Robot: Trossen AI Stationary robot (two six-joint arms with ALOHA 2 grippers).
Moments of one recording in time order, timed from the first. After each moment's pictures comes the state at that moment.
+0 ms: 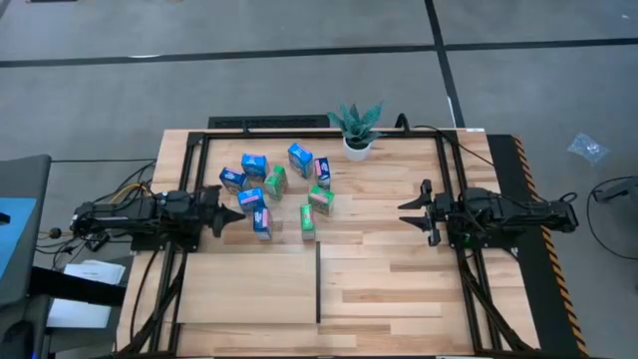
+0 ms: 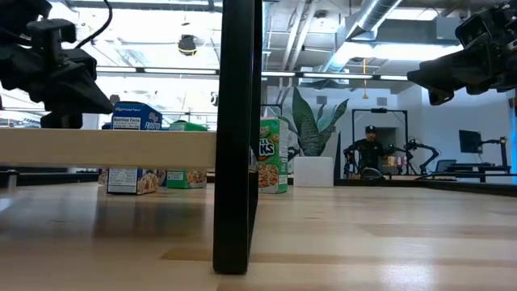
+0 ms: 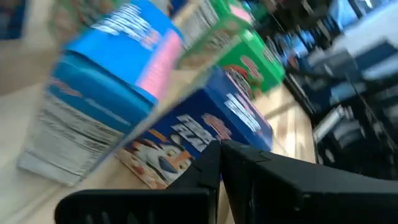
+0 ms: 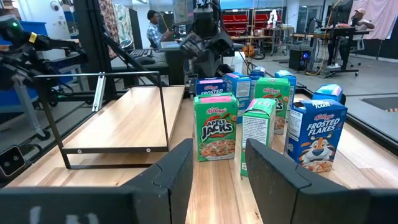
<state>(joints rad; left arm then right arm) 0.00 0.01 0.12 -0.40 -0.16 -0.88 0.00 0.01 0.03 -0.05 0.00 0.04</state>
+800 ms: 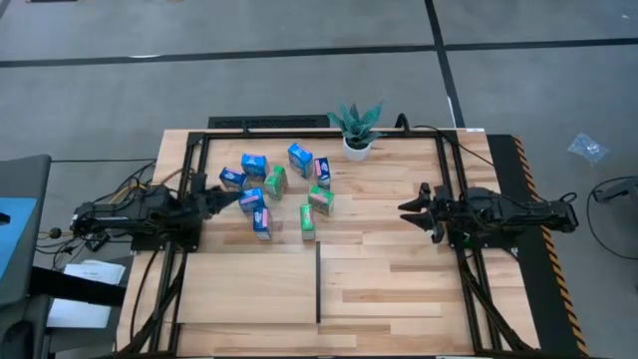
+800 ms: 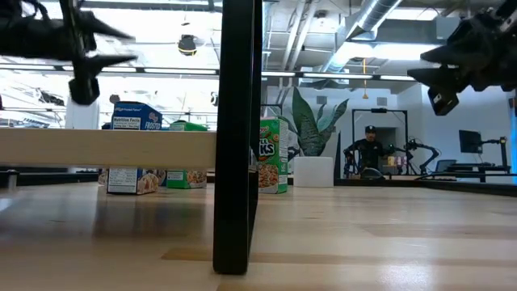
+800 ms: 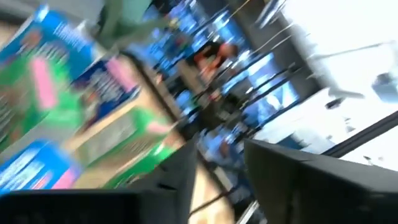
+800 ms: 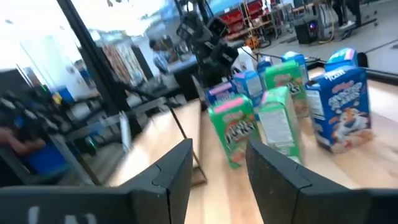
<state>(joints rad) 0.00 0.01 0.12 0.09 -0.30 -0.92 0.00 0.01 0.03 0.05 0.00 0.43</state>
